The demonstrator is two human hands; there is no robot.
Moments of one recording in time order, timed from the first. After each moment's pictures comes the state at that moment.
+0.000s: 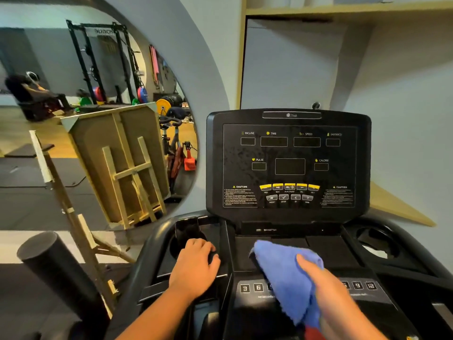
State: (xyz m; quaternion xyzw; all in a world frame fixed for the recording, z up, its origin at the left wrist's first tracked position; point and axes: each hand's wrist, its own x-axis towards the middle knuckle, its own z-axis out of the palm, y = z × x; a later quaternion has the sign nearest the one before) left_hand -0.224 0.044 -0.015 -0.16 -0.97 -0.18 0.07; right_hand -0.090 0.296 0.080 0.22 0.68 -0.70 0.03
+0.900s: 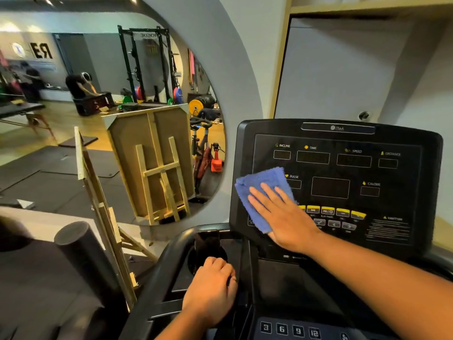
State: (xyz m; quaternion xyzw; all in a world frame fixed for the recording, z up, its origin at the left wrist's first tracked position) left_hand -0.229 0.045 -0.010 -0.16 -0.97 -0.17 0.02; right_hand -0.342 0.284 0.072 -0.33 0.89 0.16 -0.25
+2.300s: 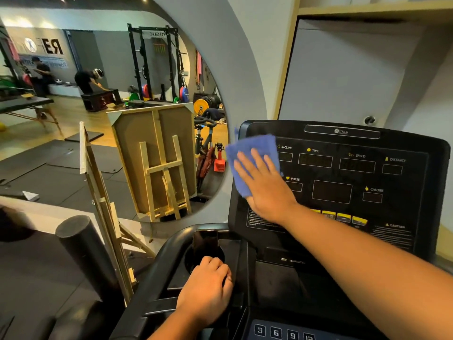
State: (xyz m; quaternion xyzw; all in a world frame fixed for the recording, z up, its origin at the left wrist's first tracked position) left_hand -0.233 0.046 -0.011 -0.16 -0.97 -0.18 0.03; right_hand -0.382 0.238 0.131 -0.31 0.90 0.11 -0.29
